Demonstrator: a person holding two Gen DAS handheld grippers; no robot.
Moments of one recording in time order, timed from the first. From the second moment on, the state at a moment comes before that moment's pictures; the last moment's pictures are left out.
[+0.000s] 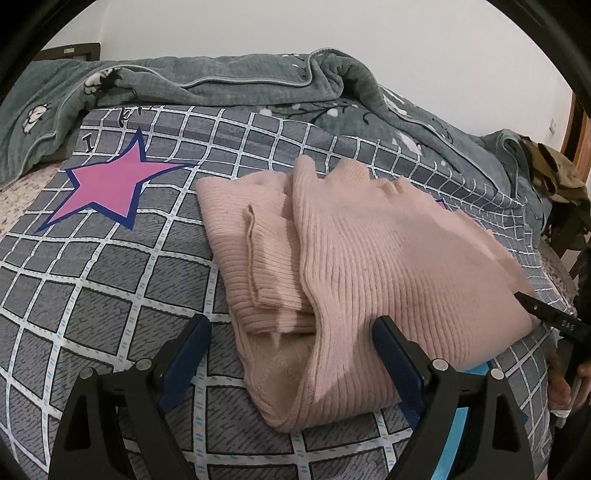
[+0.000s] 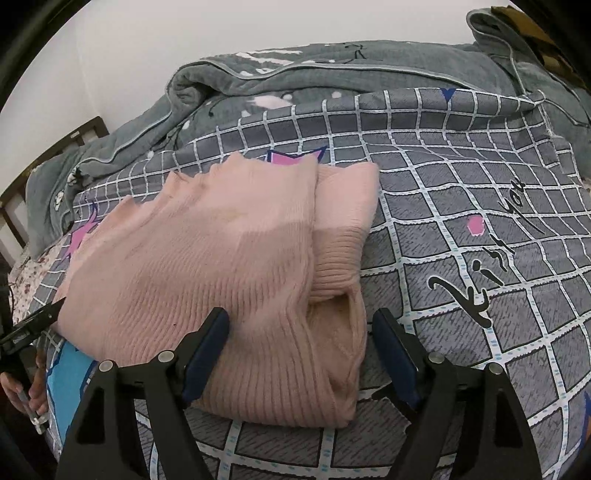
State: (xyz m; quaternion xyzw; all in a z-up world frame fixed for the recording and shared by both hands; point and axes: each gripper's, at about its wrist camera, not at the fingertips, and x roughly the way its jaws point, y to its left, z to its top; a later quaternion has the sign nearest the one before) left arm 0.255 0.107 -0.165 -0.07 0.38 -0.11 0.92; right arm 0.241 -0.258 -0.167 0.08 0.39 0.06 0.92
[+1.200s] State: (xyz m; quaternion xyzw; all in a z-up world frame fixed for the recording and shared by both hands) left arm 0.232 0.111 -0.164 -0.10 0.37 -0.09 0.92; right arm 0.237 -0.252 -0.168 0.05 0.40 0.04 0.91
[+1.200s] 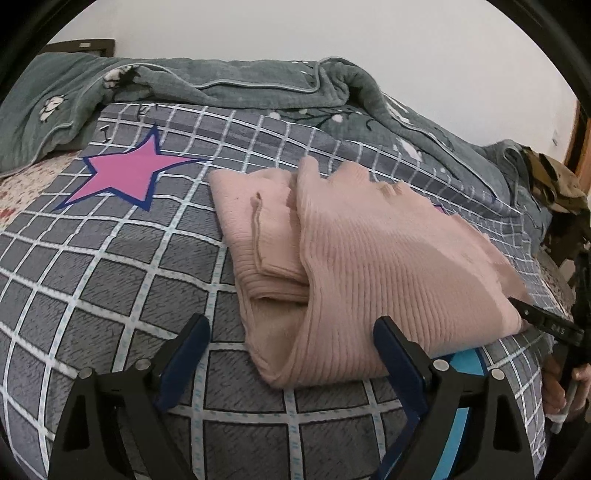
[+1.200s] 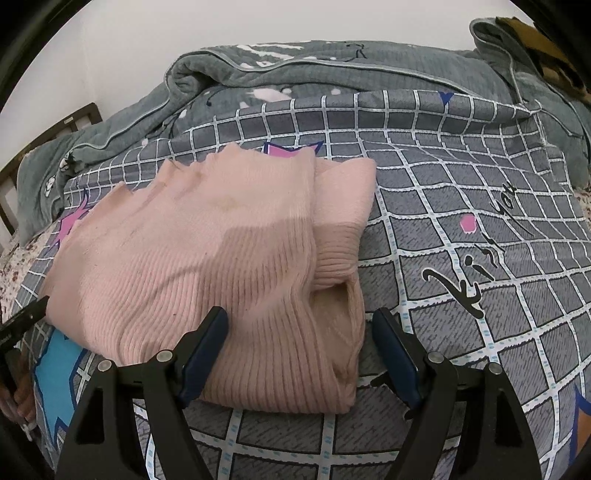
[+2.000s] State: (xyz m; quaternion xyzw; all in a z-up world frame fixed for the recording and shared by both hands) left arm 0.210 0.119 -0.130 -0.17 0.34 -0.11 0.92; right arm 0.204 -0.272 -0.123 0.13 0.35 0.05 0.93
